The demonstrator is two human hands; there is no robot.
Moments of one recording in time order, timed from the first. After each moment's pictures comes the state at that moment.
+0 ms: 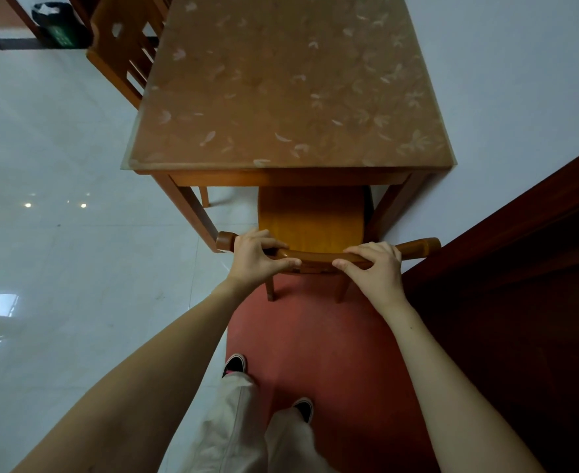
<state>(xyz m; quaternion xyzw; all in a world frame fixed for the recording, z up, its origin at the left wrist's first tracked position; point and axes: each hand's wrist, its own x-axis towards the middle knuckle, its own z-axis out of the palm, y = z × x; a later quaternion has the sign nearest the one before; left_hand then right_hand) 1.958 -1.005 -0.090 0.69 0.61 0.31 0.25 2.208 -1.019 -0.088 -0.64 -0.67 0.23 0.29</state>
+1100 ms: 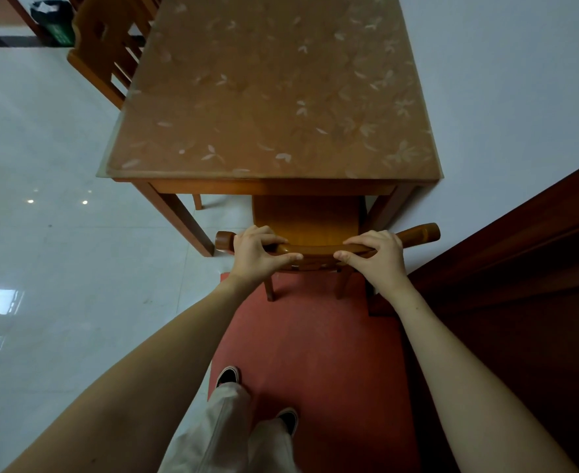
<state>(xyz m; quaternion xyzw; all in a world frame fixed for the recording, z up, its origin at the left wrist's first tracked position) 2.020 -0.959 -0.092 0.65 0.64 0.32 0.24 2.276 -0.945 -0.094 -0.61 -0.69 0.28 0.27</state>
